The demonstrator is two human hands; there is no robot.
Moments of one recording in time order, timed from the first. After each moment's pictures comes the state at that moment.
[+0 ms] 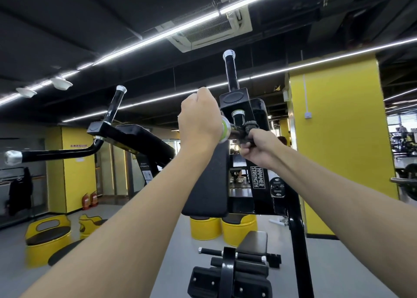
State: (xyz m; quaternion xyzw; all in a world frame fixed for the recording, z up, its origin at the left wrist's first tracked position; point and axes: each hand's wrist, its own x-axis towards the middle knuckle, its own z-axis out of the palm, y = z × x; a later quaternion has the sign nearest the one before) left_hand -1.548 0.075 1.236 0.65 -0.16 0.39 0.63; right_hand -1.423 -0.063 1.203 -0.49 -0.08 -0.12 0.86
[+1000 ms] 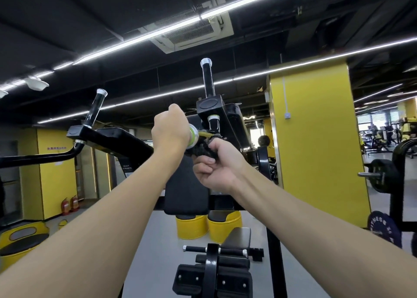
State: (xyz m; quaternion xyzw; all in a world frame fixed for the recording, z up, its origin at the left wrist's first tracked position) left_hand -1.537 0.078 1.235 0.68 -0.09 0.38 0.63; right_hand -1.530 -0.020 1.179 -0.30 -0.15 0.13 0.93
